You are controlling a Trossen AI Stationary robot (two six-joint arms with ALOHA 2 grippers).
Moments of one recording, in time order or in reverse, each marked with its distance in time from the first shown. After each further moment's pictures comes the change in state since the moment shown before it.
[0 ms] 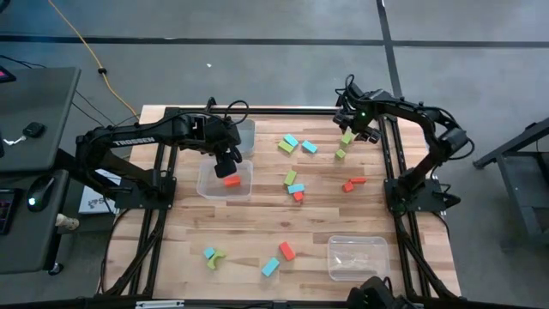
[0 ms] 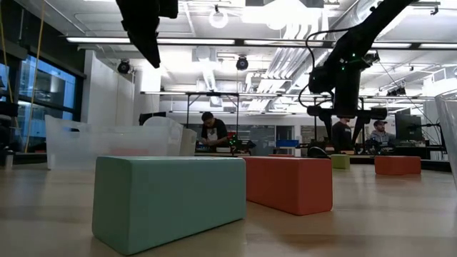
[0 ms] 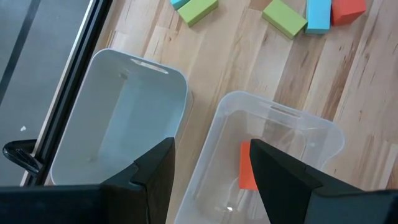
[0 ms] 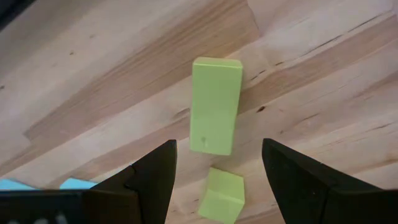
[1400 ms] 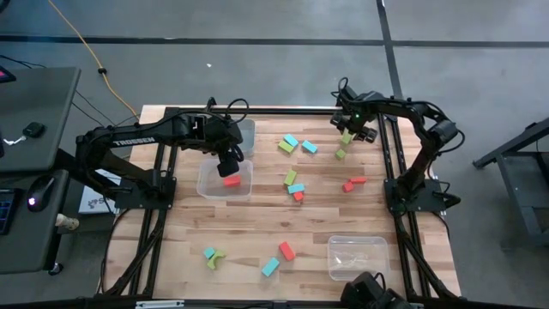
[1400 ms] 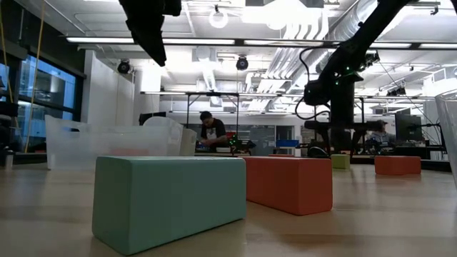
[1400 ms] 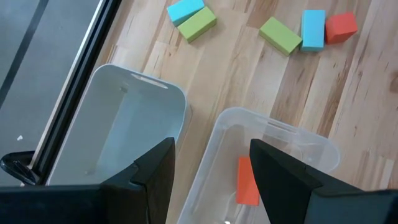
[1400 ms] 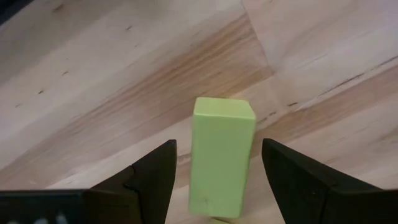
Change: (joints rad) left arm 0.000 0.000 0.000 0.051 0.000 0.000; right arm 0.001 0.119 0.000 0.094 0.072 -0.008
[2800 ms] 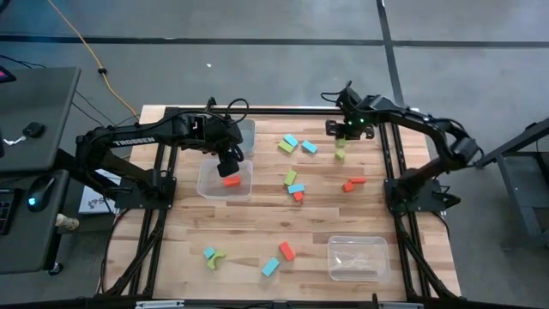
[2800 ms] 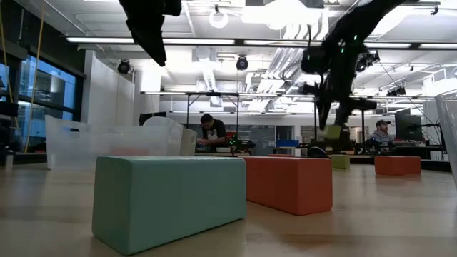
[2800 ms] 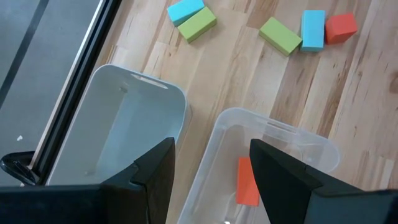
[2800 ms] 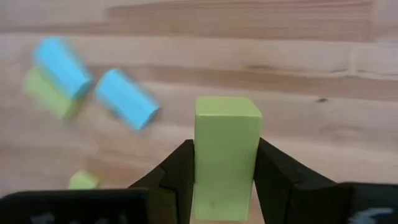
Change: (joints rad) left arm 0.000 0.000 0.000 0.001 0.000 0.000; right arm 0.187 -0.274 0.000 -0.076 -0.100 -0.350
